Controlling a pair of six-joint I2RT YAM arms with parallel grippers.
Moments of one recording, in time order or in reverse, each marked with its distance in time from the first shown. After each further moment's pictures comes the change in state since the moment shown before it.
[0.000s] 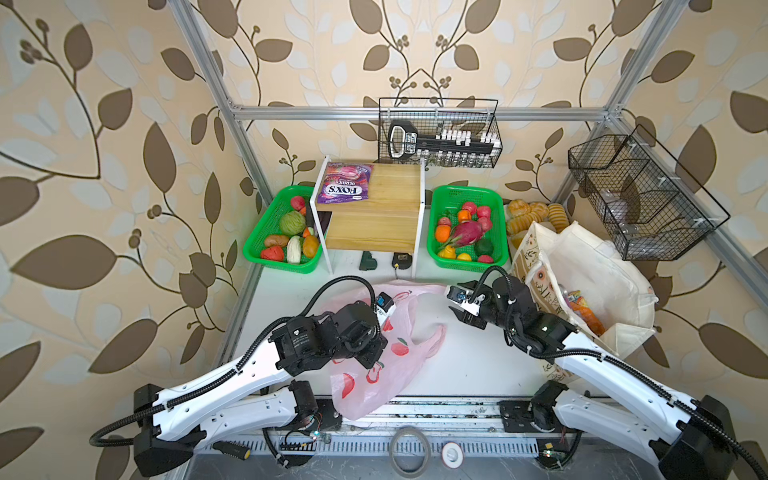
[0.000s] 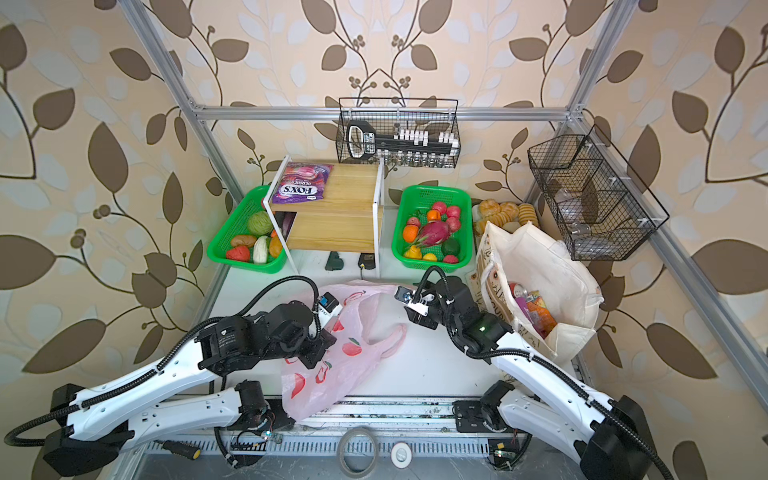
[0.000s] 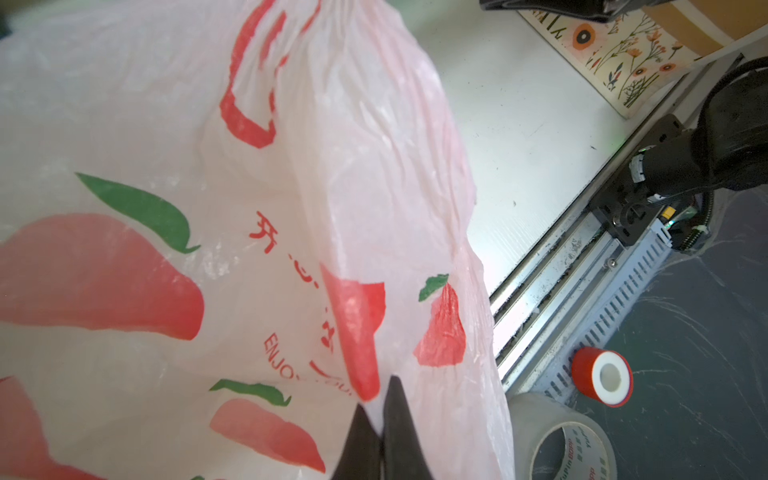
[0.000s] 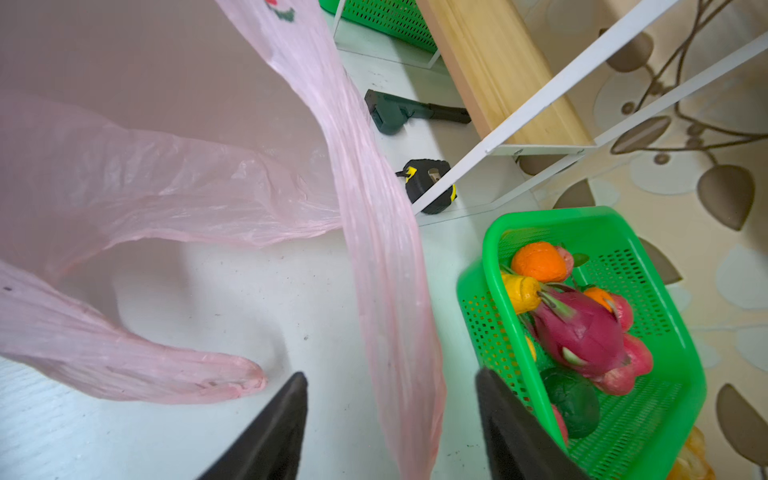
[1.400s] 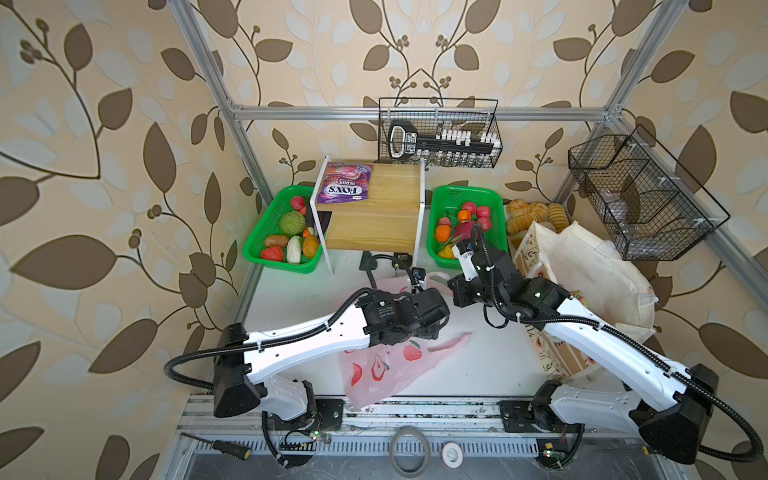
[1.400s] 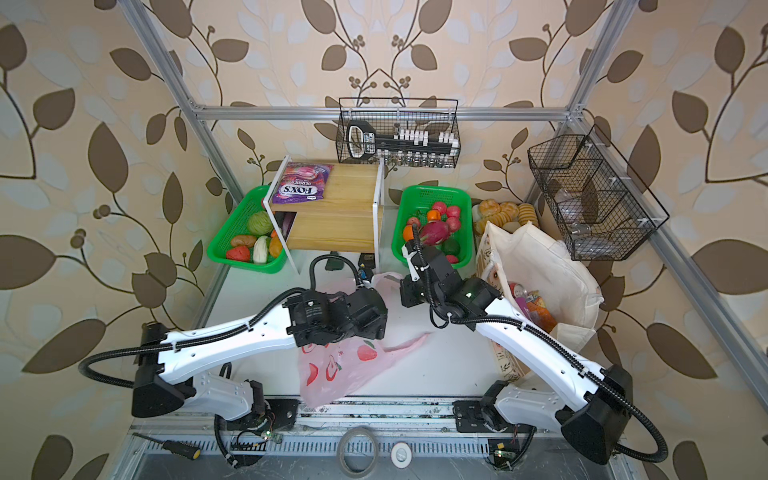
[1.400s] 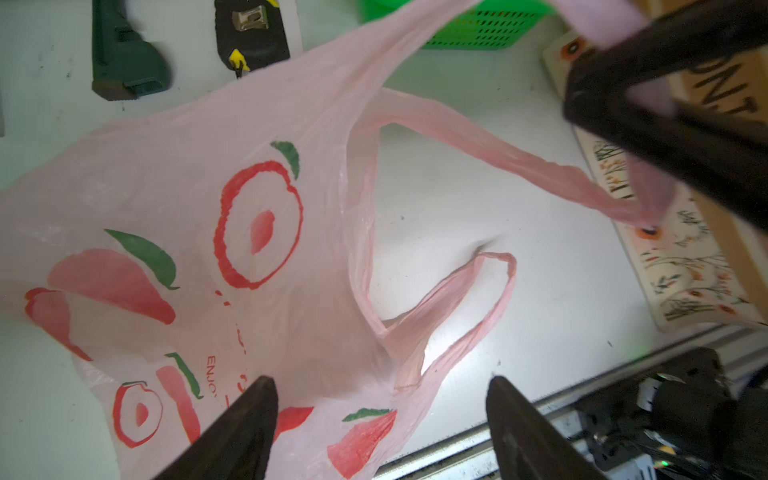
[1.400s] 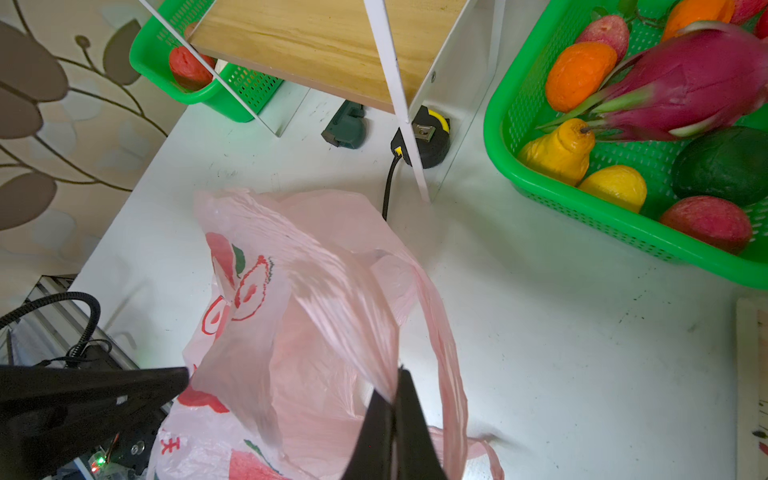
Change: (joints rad) left arm -0.145 0.602 0.438 -0.034 -0.348 -0.539; right arm 0.087 0.213 0.460 -0.425 0.122 1.053
